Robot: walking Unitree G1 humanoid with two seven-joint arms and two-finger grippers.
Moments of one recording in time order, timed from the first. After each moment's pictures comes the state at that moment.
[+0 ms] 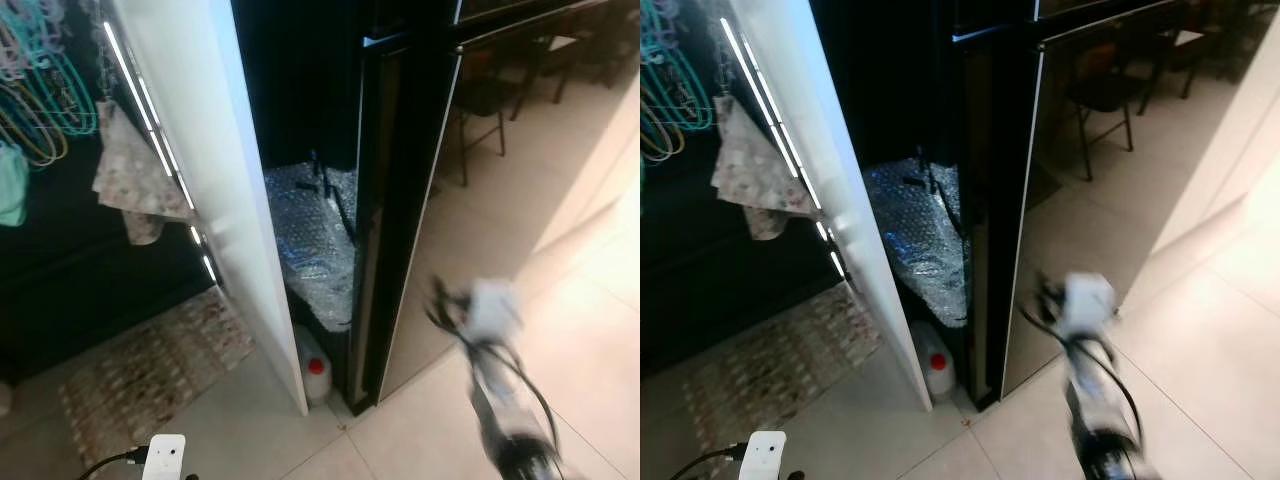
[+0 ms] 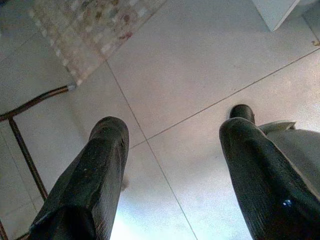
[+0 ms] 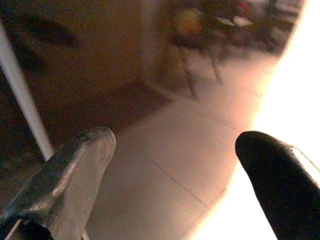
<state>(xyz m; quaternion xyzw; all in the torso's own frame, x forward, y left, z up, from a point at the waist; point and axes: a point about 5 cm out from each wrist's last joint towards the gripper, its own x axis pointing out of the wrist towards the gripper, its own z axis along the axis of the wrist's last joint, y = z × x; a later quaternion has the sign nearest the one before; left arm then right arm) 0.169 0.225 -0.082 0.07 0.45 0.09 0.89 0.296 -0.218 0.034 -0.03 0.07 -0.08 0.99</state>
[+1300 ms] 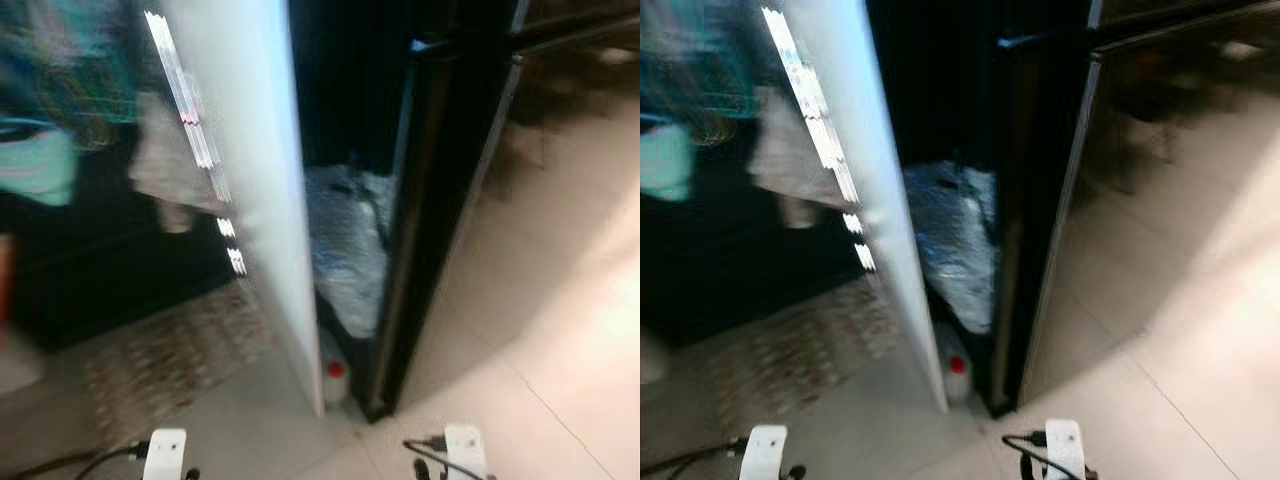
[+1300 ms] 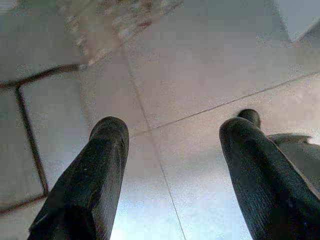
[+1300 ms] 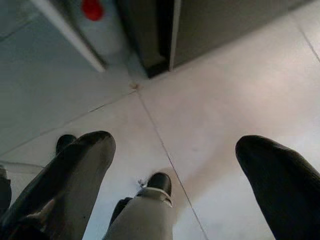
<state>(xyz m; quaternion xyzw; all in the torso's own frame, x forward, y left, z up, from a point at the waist) 0.176 0.223 -0.080 0.07 0.44 0.09 0.89 0.166 -0.192 -0.090 -0.01 0.46 -0.04 0.89</state>
